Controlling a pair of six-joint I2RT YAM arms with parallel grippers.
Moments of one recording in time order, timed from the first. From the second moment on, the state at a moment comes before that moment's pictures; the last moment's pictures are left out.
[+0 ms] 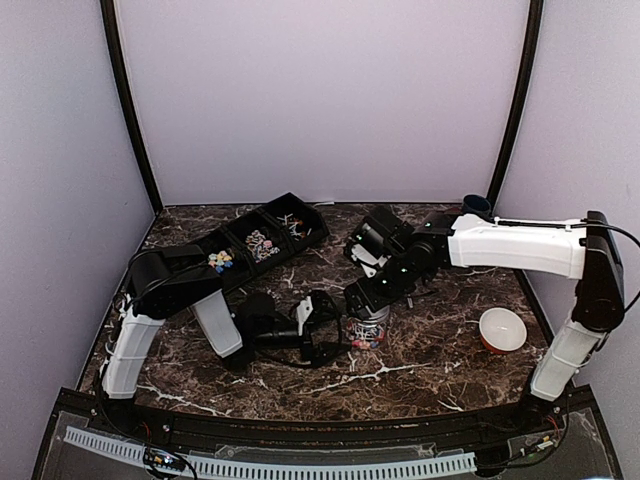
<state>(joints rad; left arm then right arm) -0.89 2.30 0.79 1.37 0.51 -0.01 0.94 1.69 1.33 -0.79 0.07 0.31</state>
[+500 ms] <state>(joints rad) -0.89 2.31 0.79 1.39 0.51 -0.01 0.94 1.69 1.33 -0.79 0.07 0.31</state>
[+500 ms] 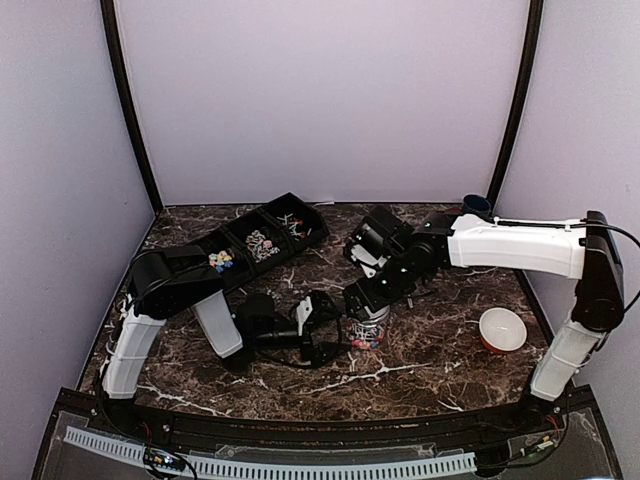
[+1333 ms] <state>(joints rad) -0.89 2.31 0.79 1.39 0.51 -0.01 0.95 1.68 1.29 -0.79 0.10 0.33</state>
